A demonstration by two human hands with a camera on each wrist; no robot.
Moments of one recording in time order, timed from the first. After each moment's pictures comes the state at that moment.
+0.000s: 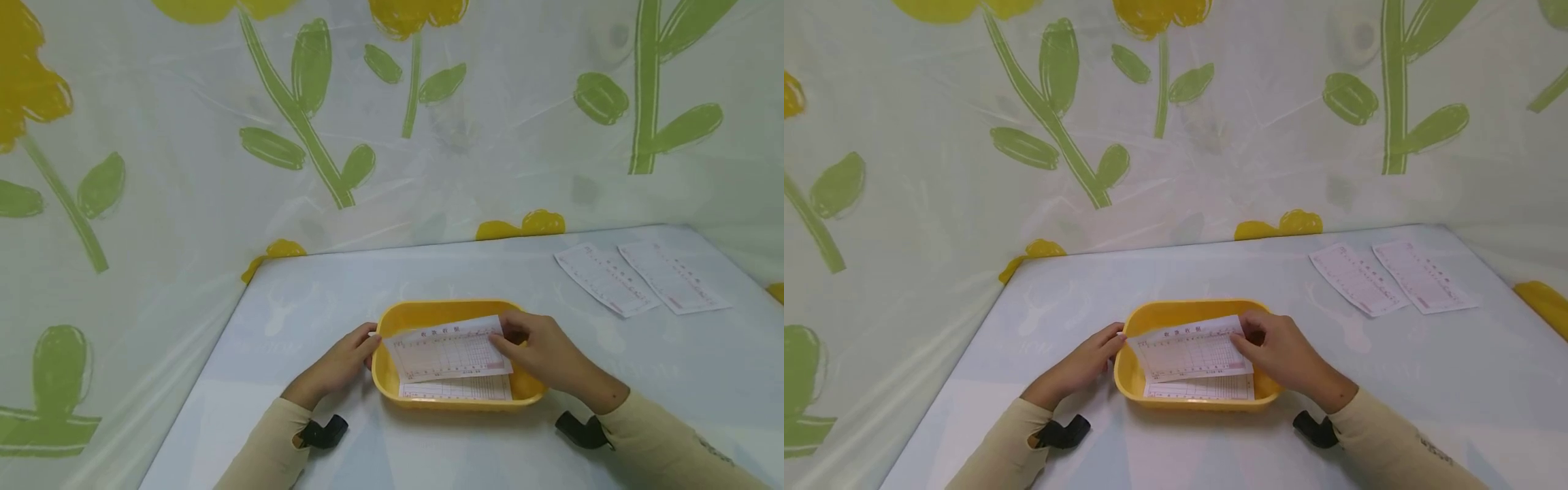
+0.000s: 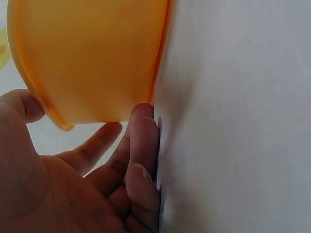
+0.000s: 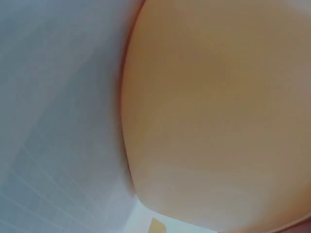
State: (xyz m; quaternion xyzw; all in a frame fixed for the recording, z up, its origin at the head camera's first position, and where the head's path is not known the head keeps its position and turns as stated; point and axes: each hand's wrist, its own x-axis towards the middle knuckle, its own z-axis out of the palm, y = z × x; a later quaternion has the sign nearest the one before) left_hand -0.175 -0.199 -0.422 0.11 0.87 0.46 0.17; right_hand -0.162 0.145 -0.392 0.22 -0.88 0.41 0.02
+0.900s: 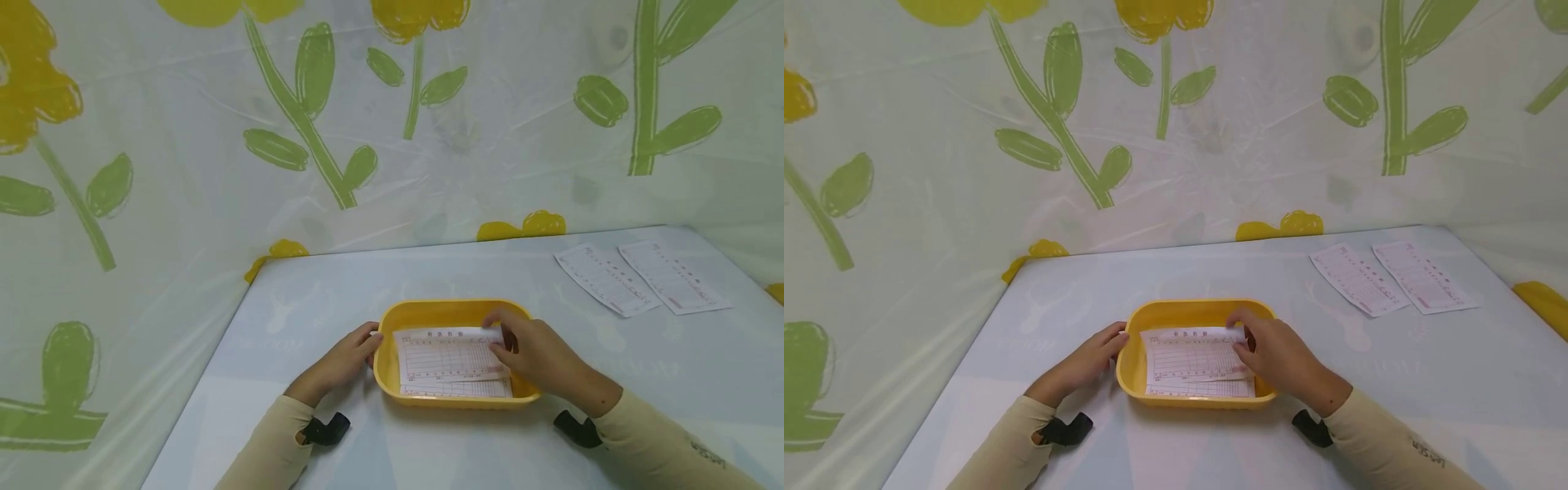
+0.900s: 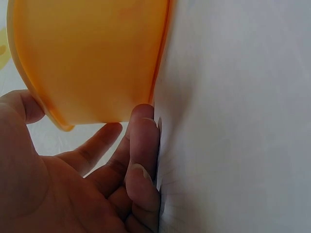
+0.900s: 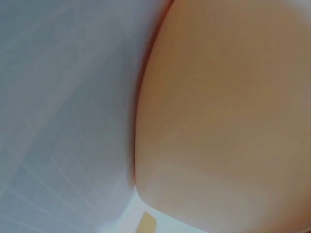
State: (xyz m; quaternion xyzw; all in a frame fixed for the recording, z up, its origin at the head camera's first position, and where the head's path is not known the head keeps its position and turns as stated) left_hand -0.177 -0.199 -0.422 0.10 0.87 0.45 0.17; right_hand -0.160 0.136 -0.394 0.22 -0.93 0.31 0.00
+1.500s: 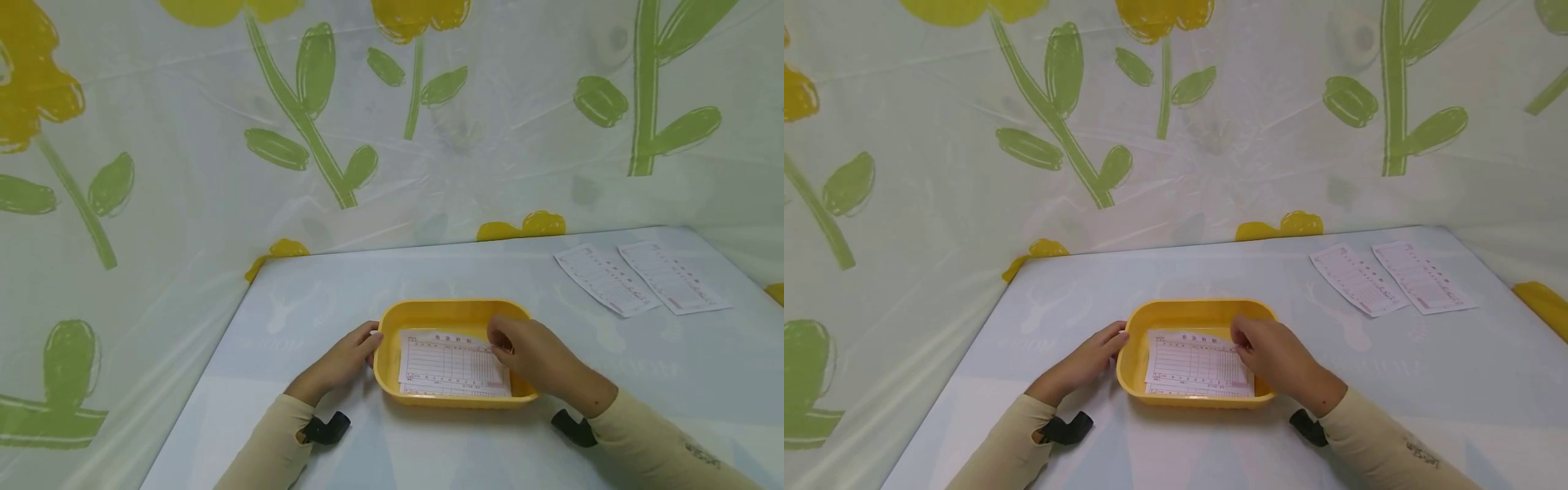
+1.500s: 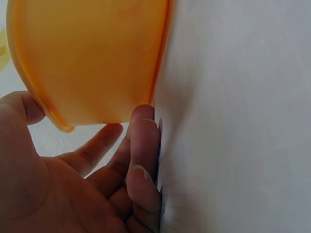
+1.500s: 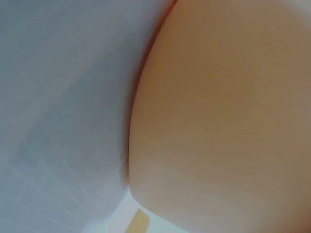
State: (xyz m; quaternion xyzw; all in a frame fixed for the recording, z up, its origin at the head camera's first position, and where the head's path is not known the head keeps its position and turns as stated) left_hand -0.176 -0.199 -0.423 0.10 0.87 0.46 0.17; right_hand -0.162 0.131 -0.394 0.21 -0.94 0.26 -0.01
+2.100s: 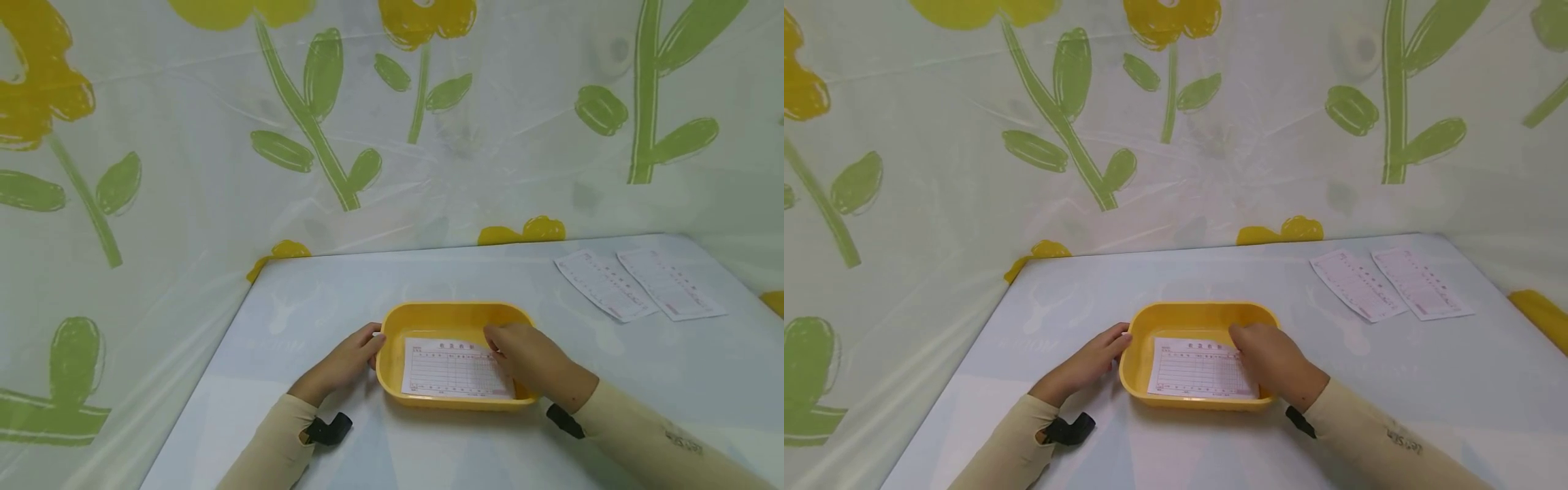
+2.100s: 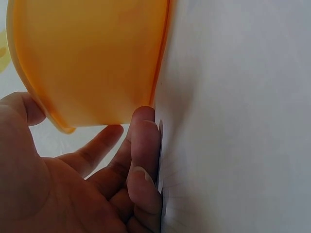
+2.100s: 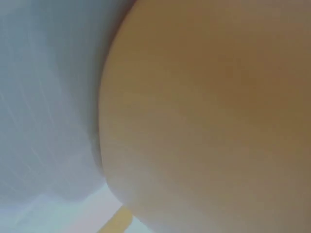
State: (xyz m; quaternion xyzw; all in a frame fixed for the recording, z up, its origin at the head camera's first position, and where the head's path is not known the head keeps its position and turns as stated) left_hand -0.174 -0.199 -0.423 0.10 0.87 0.46 0.16; right_hand -0.163 0.117 -0.389 0.24 -0.97 0.10 -0.03
